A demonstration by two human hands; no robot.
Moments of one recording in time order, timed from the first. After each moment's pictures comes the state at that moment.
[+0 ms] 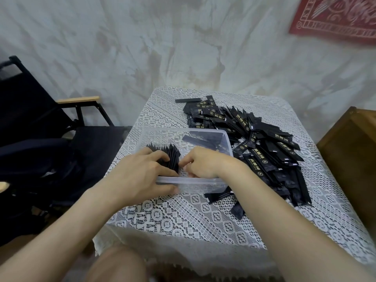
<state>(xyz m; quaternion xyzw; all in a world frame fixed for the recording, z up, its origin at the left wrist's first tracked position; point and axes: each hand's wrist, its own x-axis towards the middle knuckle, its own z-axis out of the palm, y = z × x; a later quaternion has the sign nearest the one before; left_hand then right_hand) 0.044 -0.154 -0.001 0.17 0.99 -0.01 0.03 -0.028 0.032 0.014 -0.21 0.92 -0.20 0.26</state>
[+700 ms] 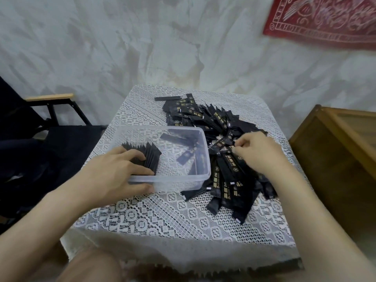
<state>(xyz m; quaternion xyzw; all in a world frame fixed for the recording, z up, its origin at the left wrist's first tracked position) 0.043 -0.154 -0.001 0.17 0.99 -0.02 0.02 -0.024 0.173 0.032 0.03 0.98 -0.21 0.00</state>
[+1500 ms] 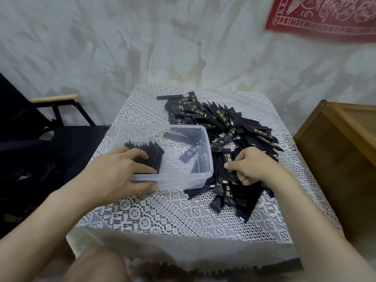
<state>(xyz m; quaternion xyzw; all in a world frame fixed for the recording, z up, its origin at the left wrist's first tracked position) 0.045 -0.150 0.003 0.16 0.99 -0.01 0.02 -0.034 0.177 -0.011 0.09 0.92 -0.34 0.19</state>
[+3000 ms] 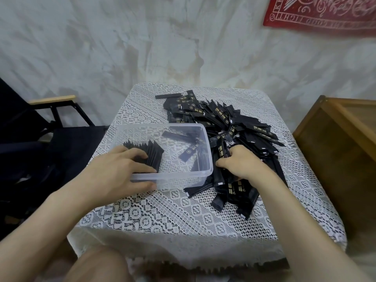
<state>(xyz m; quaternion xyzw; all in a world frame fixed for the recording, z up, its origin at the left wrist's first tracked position) 0.048 -0.149 0.007 0.14 0.99 0.00 0.05 -0.034 0.153 -0.023 0.06 0.93 -0.33 0.14</state>
